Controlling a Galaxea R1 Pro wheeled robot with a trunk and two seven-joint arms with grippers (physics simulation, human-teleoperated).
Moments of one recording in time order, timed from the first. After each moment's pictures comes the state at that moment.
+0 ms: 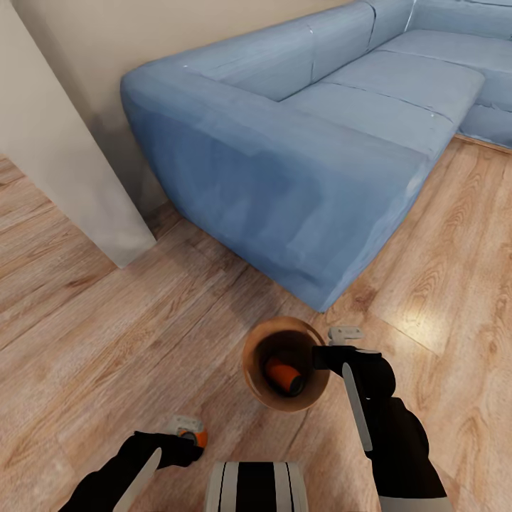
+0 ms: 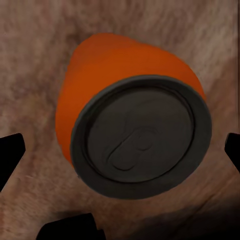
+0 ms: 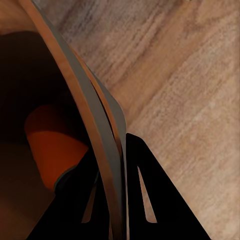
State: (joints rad) left arm -0.38 0.15 -0.40 -0.94 0.36 0.67 0.01; right arm -0.45 0.15 0.02 -1.57 0.10 1.05 0.01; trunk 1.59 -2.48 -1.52
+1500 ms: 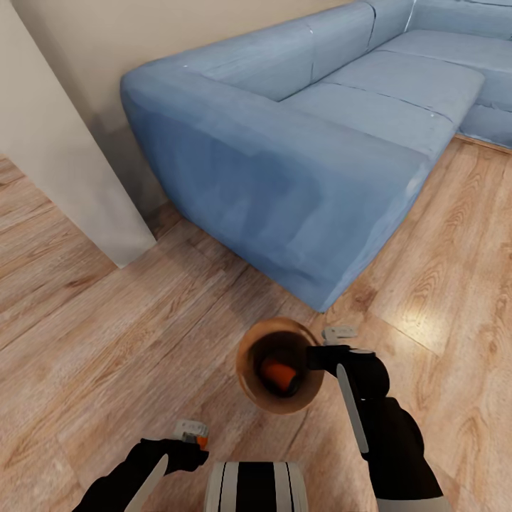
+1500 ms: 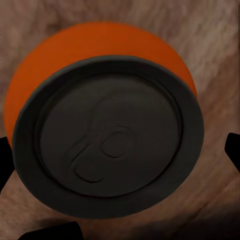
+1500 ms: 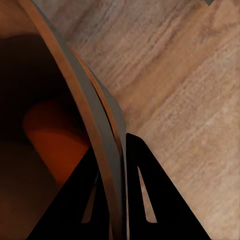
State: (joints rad) left arm -0.39 0.10 -0.40 -0.83 0.35 0.58 0.01; right arm -0.45 0.15 0.06 -1.57 0.09 1.05 0.01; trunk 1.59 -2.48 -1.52
